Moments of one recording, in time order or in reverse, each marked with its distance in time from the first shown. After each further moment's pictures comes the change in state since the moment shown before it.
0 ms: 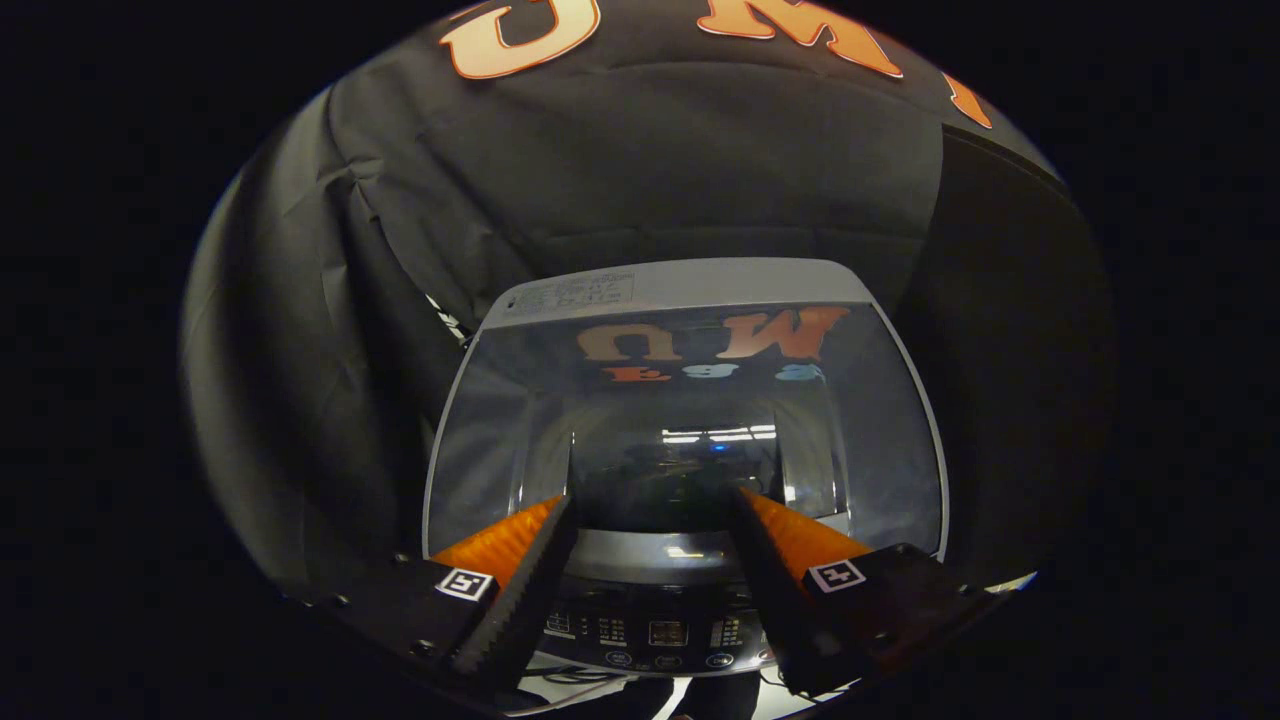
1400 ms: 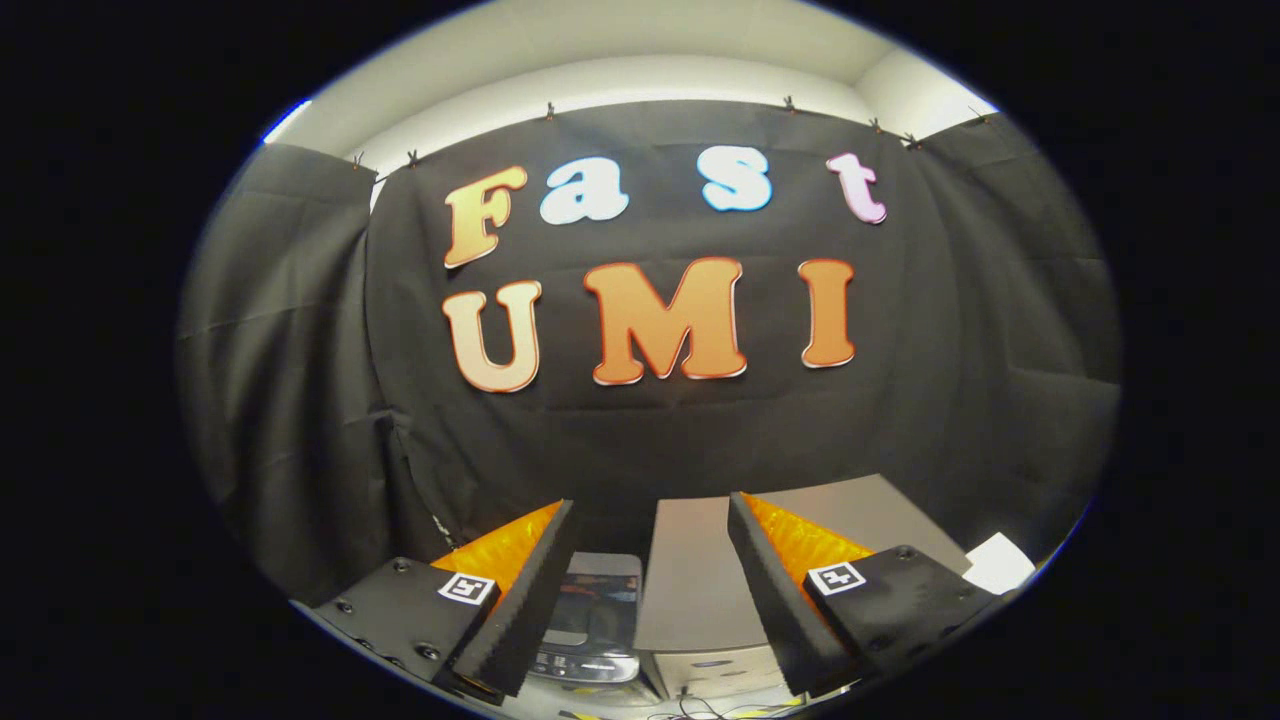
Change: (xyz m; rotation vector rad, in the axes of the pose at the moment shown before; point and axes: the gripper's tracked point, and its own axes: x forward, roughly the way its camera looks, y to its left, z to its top) arm -0.514 -0.234 0.171 -0.060 -0.762 -0.067
